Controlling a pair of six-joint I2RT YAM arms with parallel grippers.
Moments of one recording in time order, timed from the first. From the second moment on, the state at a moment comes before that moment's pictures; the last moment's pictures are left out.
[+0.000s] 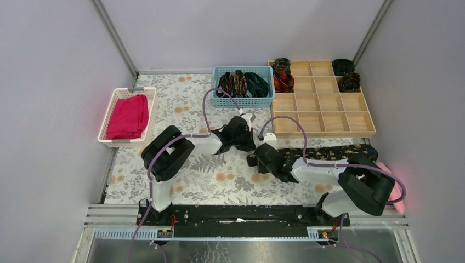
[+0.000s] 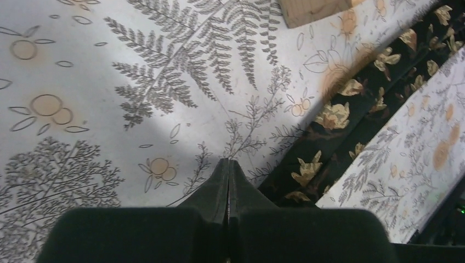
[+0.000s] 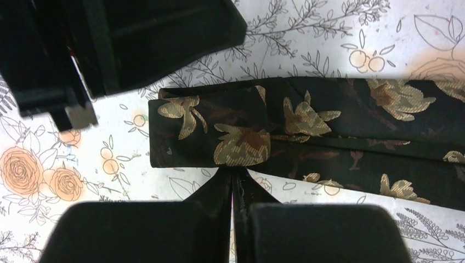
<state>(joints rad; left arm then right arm) -0.75 1.92 1.02 0.18 0.19 -0.54 0.93 1.41 0.54 -0.03 0.32 0.64</state>
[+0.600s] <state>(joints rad) -0.80 1.92 1.05 0.11 0.13 -0.47 0.94 1.47 0.61 -0.06 0.36 0.60</state>
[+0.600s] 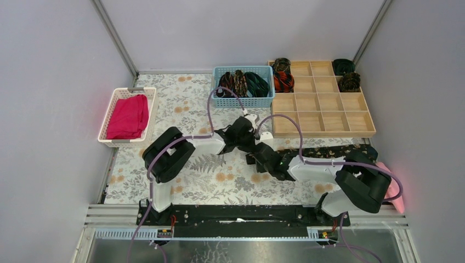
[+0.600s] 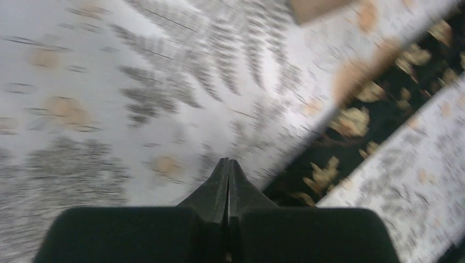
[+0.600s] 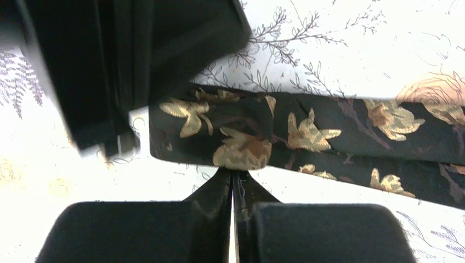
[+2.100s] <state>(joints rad) -0.68 1.09 0.79 -0.18 -0.43 -0.61 1.18 1.90 1.17 -0.59 0.82 0.51</state>
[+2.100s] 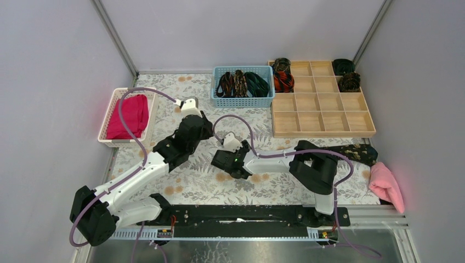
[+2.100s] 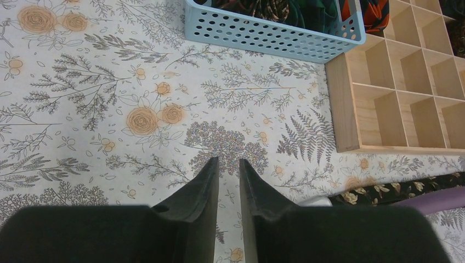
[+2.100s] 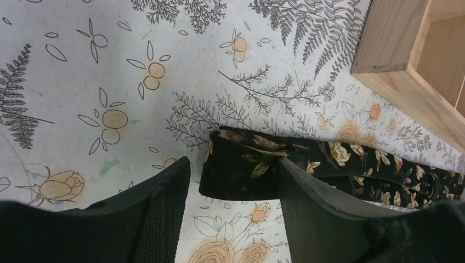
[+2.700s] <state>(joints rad) -0.68 1.09 0.79 -0.18 -0.43 -0.61 1.07 1.88 1.10 -0.54 0.77 0.60</state>
